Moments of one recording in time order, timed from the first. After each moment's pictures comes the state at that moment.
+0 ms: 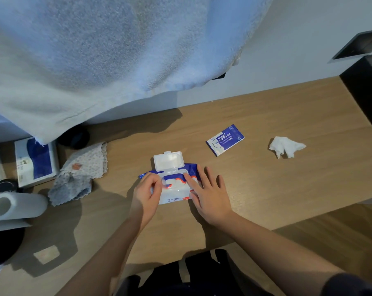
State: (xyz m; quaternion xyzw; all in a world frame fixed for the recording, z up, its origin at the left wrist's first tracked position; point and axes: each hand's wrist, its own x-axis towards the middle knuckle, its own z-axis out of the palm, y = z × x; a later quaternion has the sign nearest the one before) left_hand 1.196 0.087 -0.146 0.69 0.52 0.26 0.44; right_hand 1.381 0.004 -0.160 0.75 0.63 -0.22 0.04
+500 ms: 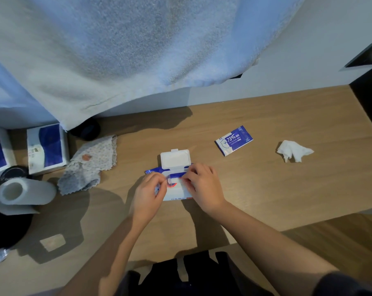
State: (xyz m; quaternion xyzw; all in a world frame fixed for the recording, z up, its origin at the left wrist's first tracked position) left_hand 1.173 0.084 -0.146 0.77 0.50 0.23 0.34; right_hand 1.357 0.039 -0.152 0.72 0.66 -0.13 -0.16
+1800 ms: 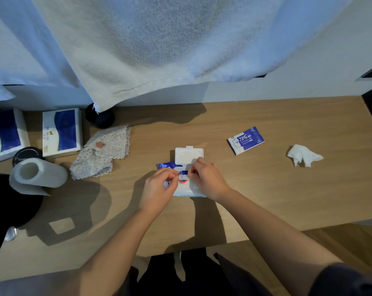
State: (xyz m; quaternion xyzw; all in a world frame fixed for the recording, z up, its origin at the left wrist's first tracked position) left_hand 1.169 0.079 -0.145 0.72 0.53 0.23 0.38; right_hand 1.350 0.063 -0.148 0.69 0.68 -0.26 -0.08
